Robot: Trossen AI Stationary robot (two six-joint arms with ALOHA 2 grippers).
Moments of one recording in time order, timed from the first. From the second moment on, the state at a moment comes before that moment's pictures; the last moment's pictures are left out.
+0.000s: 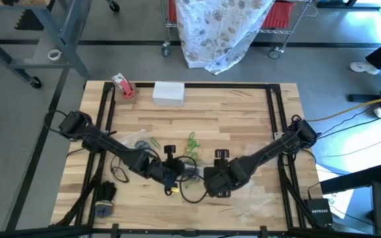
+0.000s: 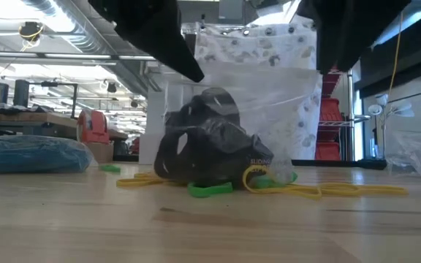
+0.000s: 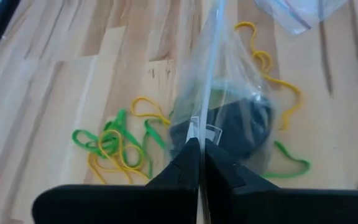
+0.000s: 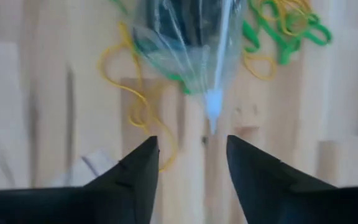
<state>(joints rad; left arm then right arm) -0.44 1.73 1.19 -0.37 -0.57 -0.22 0.52 1.87 1.59 -1.19 0.28 0.46</state>
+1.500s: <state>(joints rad) 0.18 1.56 1.18 -0.30 -0.25 0.18 0.49 1.54 1.13 -1.18 0.54 0.78</state>
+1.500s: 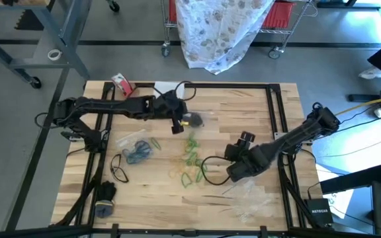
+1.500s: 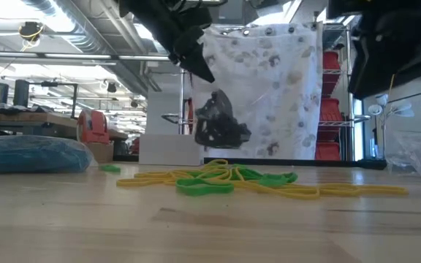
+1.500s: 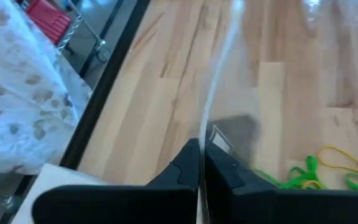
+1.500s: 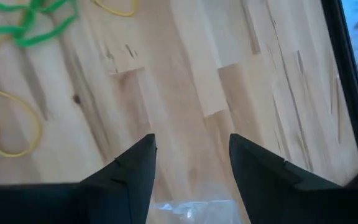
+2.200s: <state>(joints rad) 0.21 1.56 1.04 -0.27 -0.11 0.04 0.72 1.39 0.97 -1.09 0.54 1.33</state>
